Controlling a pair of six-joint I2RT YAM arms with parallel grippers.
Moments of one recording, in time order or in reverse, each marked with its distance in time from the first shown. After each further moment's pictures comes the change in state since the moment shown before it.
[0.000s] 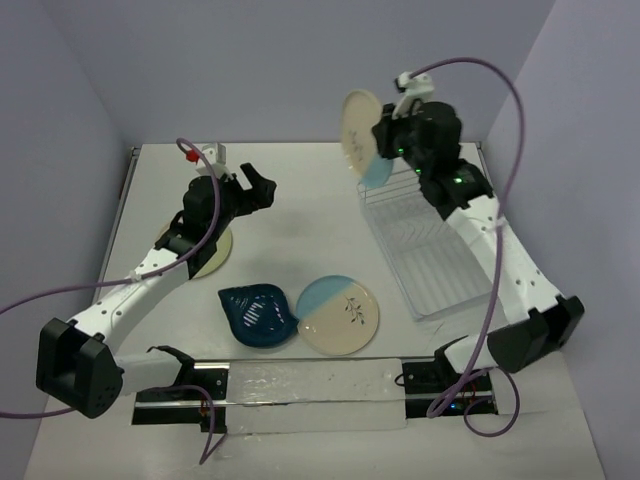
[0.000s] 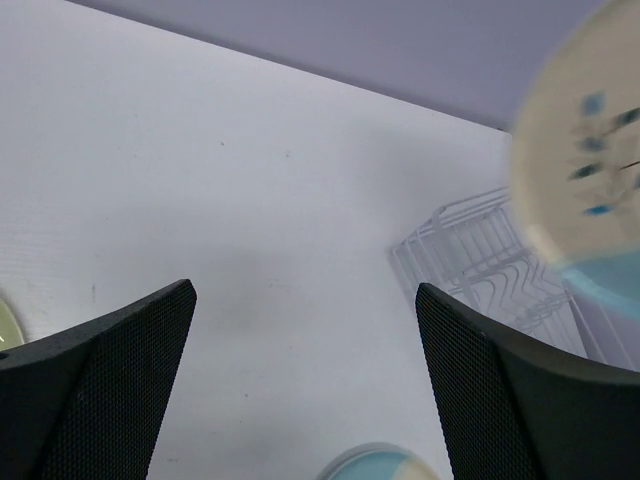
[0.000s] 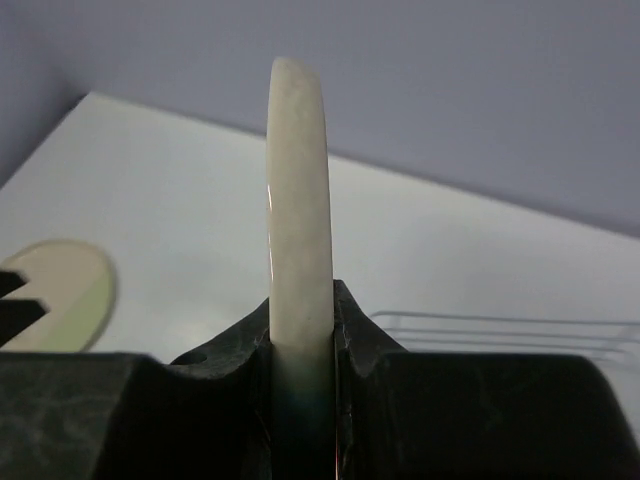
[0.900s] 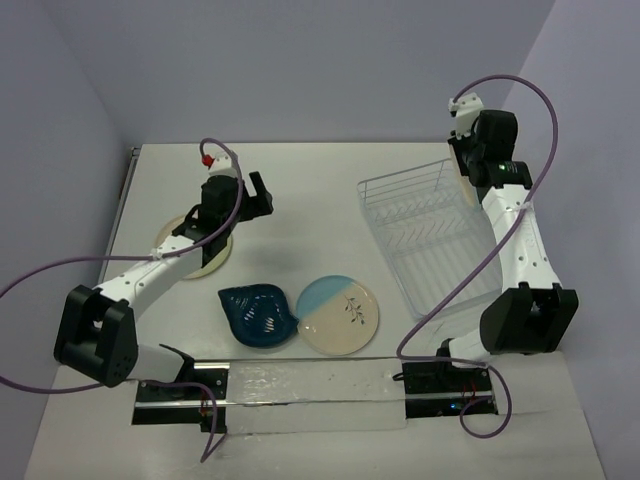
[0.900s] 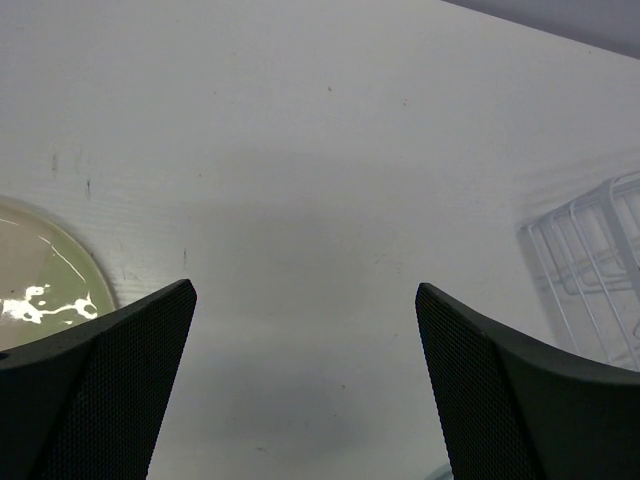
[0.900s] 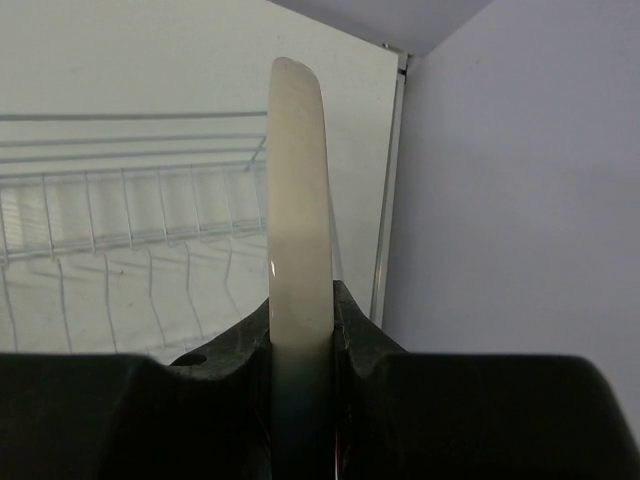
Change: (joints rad) left arm 0.026 0.161 0.002 -0.037 -0.083 0.095; right arm -0.498 0.036 -0.077 -0.206 0.037 -0.543
